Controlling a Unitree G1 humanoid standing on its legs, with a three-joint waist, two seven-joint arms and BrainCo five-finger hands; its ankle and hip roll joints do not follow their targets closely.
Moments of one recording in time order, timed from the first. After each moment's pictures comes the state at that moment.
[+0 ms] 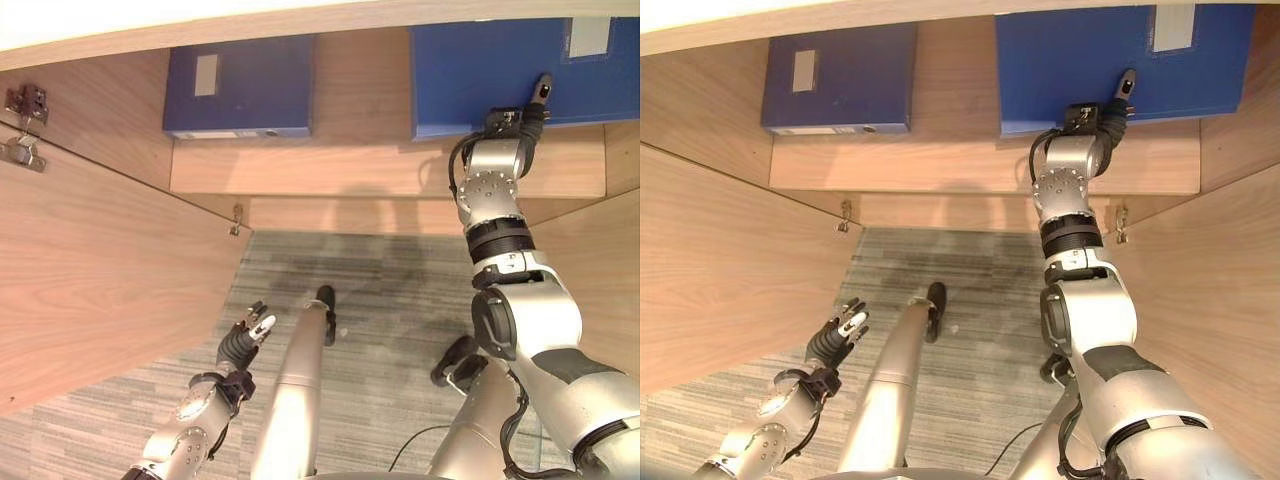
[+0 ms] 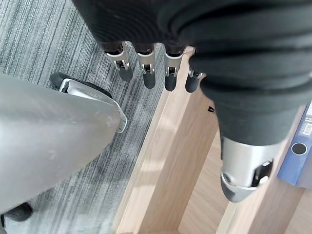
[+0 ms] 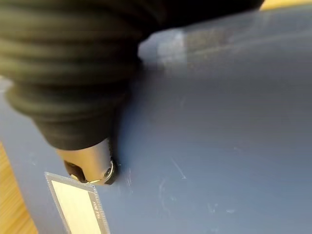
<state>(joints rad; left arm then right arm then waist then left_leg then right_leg) 0.12 0.58 -0.44 0.04 -1.01 -0.09 0.17 -1.20 -0.26 -0.11 0.88 1.28 -0.44 -0.64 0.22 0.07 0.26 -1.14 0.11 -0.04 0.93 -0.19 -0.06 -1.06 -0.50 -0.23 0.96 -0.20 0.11</state>
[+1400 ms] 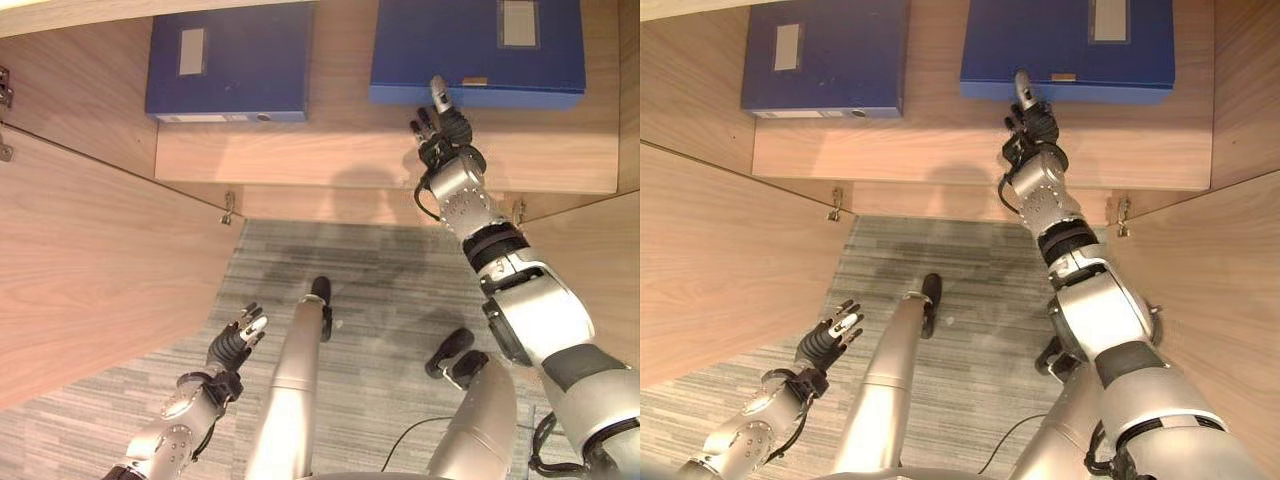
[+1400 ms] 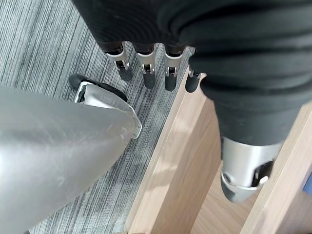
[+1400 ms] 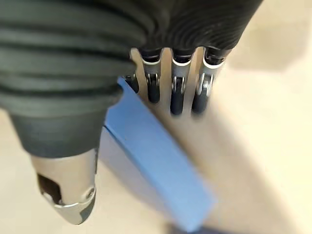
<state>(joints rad) 0.13 0.68 -0.43 0.04 -1.05 -0.05 0.09 -1.23 -0.44 0.52 1.06 1.07 -0.03 -0.21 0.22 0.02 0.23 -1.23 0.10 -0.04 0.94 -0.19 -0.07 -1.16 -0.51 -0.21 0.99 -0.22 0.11</state>
